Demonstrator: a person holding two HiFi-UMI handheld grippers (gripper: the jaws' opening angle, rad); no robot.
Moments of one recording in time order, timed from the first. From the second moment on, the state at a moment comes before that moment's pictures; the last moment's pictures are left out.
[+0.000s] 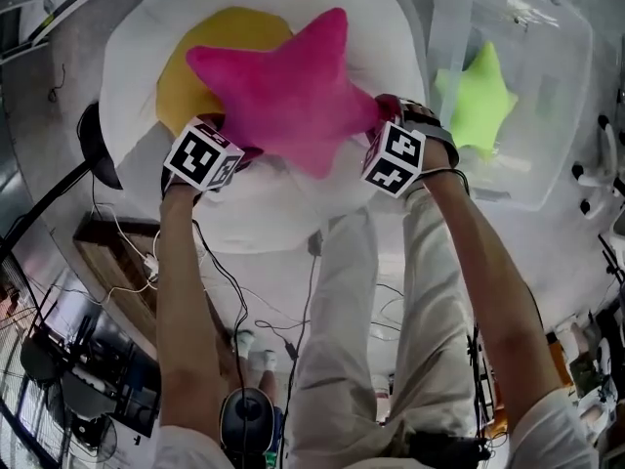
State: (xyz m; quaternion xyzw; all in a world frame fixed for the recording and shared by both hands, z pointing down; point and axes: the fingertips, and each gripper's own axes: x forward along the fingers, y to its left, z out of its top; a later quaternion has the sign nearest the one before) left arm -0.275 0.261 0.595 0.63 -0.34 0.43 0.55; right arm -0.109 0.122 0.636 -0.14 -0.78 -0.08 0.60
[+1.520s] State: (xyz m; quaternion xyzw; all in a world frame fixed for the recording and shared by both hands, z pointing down) left arm -0.136 0.105 0.519 0.66 -0.25 0.50 0.50; right arm 0.057 0.010 0.555 -0.04 -0.80 0.00 0.59
